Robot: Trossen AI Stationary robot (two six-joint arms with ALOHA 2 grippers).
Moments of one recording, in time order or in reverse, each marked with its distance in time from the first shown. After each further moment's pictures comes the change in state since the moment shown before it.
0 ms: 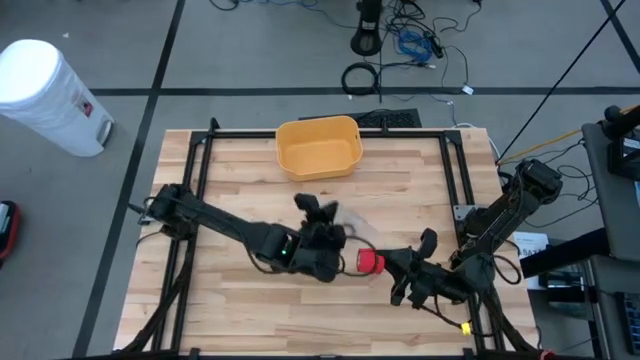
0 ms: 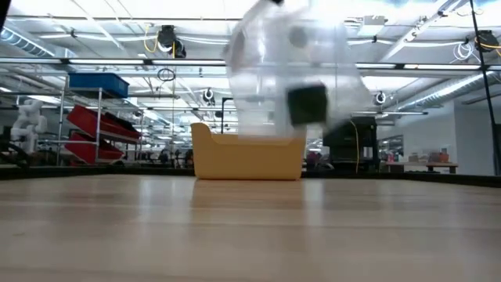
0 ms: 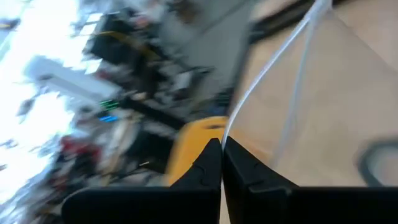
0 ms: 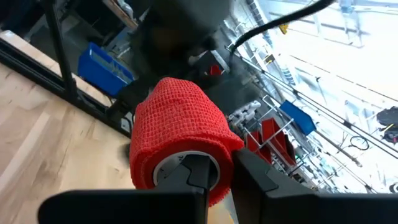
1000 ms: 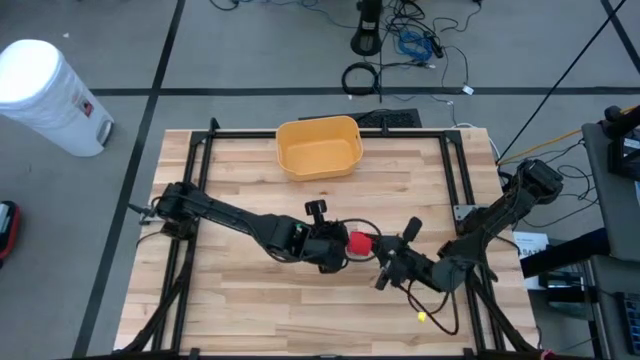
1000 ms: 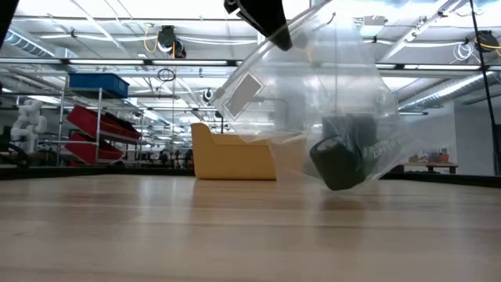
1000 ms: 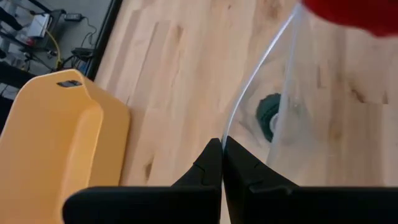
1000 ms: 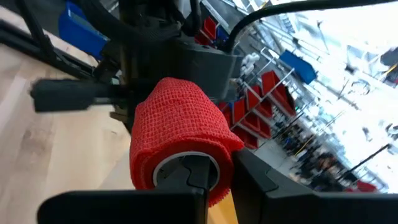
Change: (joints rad) left arm 0.069 0.034 0.040 -0.194 0.555 -0.349; right arm -0.125 0.000 0.000 -0.346 0.049 0.417
